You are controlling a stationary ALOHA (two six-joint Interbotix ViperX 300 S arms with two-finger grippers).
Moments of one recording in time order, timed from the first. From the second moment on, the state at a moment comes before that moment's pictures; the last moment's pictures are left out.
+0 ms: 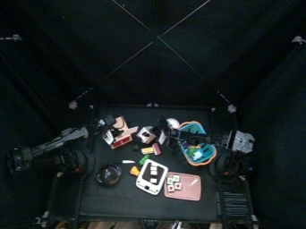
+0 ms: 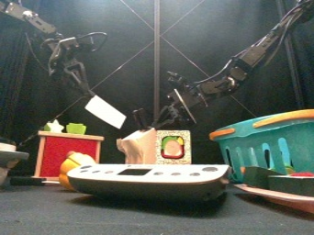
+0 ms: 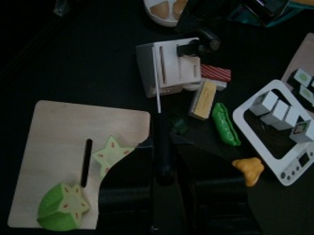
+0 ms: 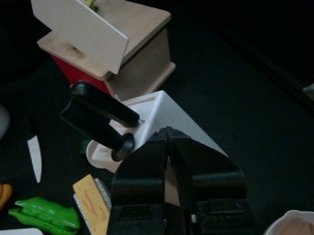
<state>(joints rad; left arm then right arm) 0.50 -0.64 0.76 -0.08 0.63 -0.06 -0.43 0.11 0.59 -0.12 -0.34 0.23</state>
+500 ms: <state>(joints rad) 0.45 -0.60 0.78 -0.08 0.58 -0.06 -0.43 0.13 0.58 -0.12 -0.32 0.23</state>
